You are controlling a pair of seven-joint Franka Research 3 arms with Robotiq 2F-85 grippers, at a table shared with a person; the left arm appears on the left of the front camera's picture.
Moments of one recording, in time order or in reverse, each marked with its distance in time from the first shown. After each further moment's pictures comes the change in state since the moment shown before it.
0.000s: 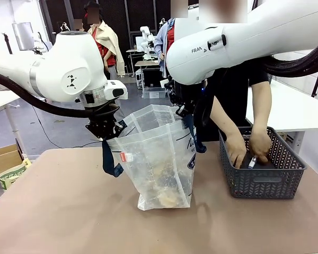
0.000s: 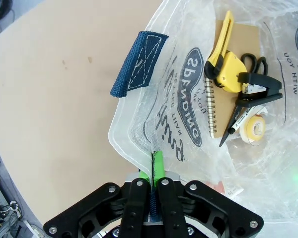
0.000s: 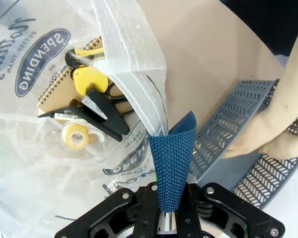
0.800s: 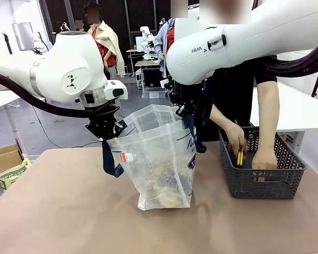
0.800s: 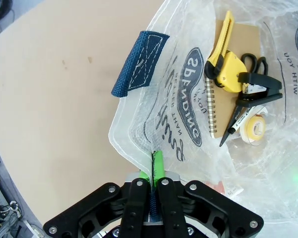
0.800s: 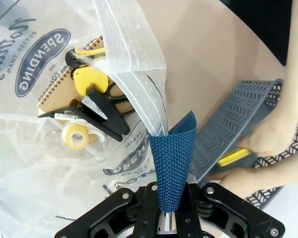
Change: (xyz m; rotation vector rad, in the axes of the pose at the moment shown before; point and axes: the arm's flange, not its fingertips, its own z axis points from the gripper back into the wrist) left arm 0.000 0.000 0.000 0.000 0.000 0.000; right arm 0.000 0.000 0.000 0.000 0.000 0.000
